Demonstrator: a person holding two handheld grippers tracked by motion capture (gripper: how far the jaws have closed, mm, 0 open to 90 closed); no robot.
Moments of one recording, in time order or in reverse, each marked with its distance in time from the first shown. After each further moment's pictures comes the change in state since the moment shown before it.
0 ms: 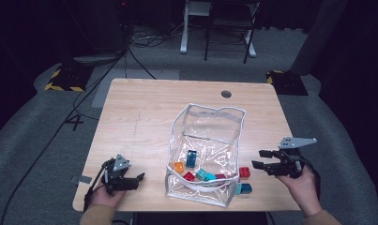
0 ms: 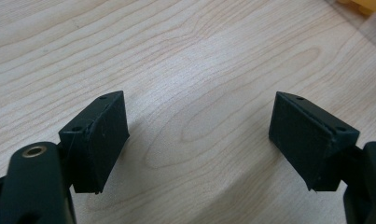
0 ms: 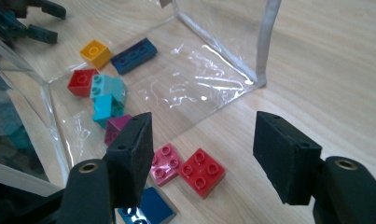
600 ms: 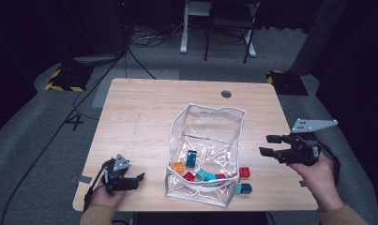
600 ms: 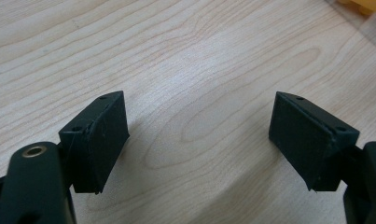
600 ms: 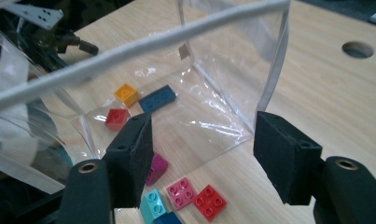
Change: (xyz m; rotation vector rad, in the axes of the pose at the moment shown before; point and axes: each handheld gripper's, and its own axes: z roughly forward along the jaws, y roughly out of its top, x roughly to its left) left arm 0.000 0.000 0.000 0.000 0.000 0.000; right arm 0.020 0.064 -0.052 -0.043 0.013 -0.066
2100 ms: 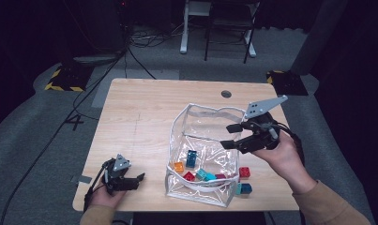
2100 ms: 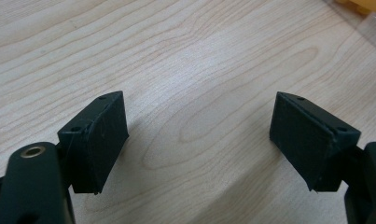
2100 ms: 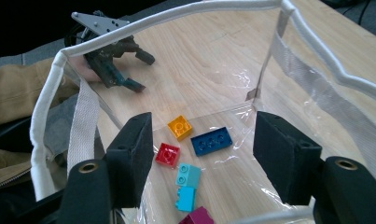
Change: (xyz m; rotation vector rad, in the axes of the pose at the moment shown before) left arm 0.000 0.000 0.000 0.000 -0.006 0.003; right arm 0.063 0.096 0.053 0.101 0.152 -0.182
